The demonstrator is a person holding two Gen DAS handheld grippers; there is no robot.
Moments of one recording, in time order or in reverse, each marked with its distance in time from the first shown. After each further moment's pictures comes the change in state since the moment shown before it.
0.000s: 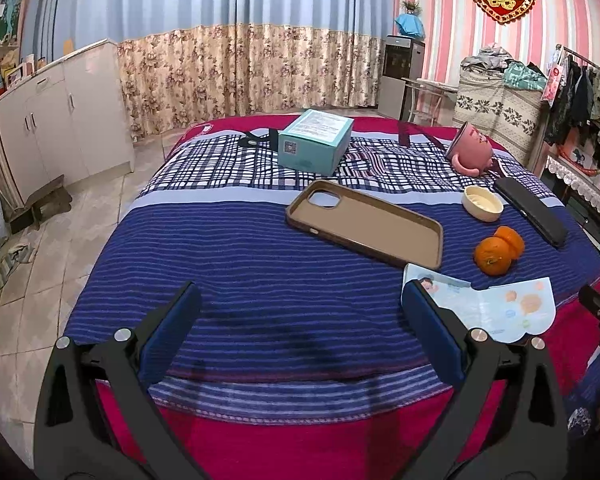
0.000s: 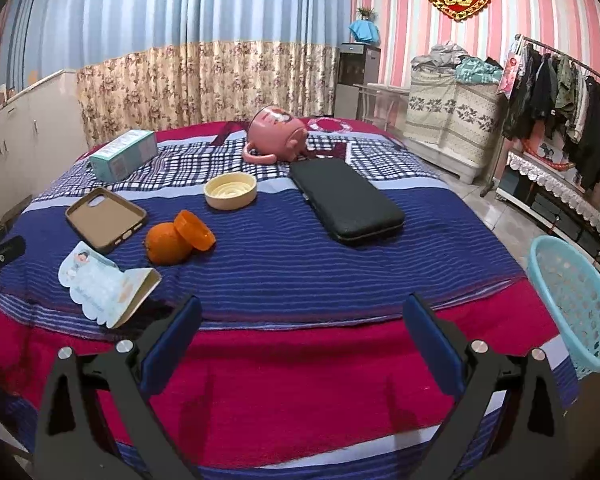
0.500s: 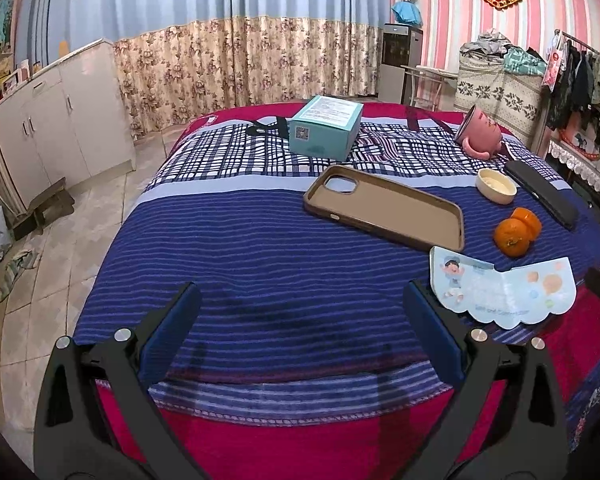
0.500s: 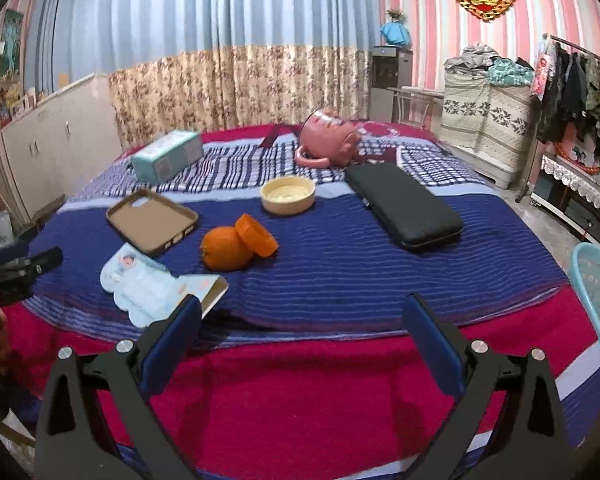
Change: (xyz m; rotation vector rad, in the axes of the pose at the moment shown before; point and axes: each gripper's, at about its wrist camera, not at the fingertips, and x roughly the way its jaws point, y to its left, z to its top) left arm 0.009 0.012 -0.005 0.035 0.031 0.016; right arm 0.002 0.023 0.002 0.000 -0.024 0.128
